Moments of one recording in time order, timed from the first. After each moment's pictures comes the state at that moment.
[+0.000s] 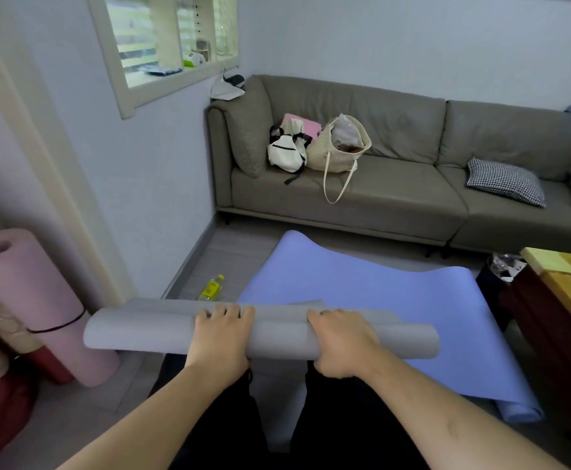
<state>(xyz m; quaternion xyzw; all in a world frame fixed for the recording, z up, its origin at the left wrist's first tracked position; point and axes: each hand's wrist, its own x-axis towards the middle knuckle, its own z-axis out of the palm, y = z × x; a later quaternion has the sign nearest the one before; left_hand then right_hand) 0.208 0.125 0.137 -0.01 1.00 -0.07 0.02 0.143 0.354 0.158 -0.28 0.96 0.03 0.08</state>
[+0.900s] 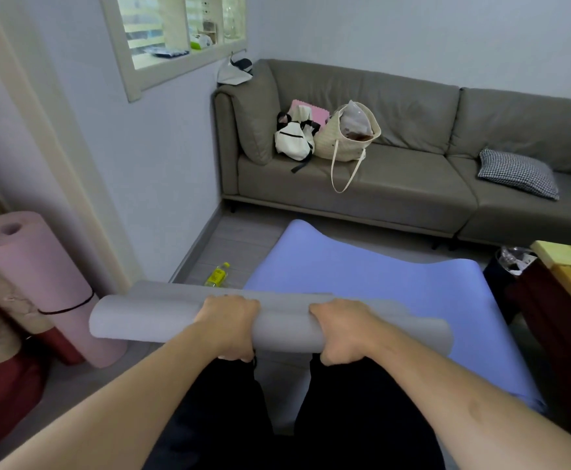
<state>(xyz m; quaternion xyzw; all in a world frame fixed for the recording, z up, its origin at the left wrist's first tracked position) 0.196 0.116 0.167 0.04 0.99 -0.04 0.14 0.141 0.342 0.177 -0.29 0.94 0.06 0.18</state>
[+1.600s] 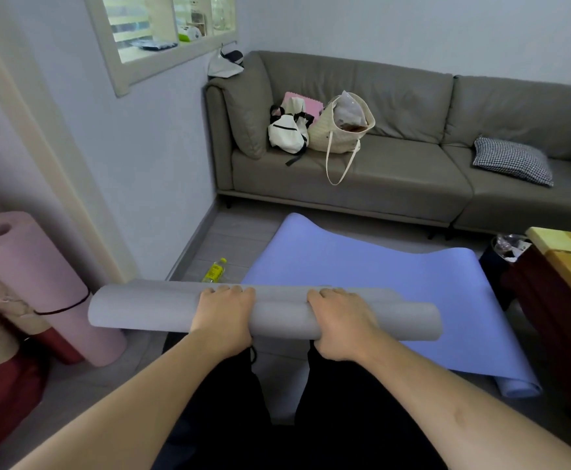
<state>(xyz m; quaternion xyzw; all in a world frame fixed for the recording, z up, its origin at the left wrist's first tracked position) 0.199 0.121 0.148 0.00 1.00 -0.06 0.05 0.150 0.349 0.150 -0.29 0.95 0.03 0.05</state>
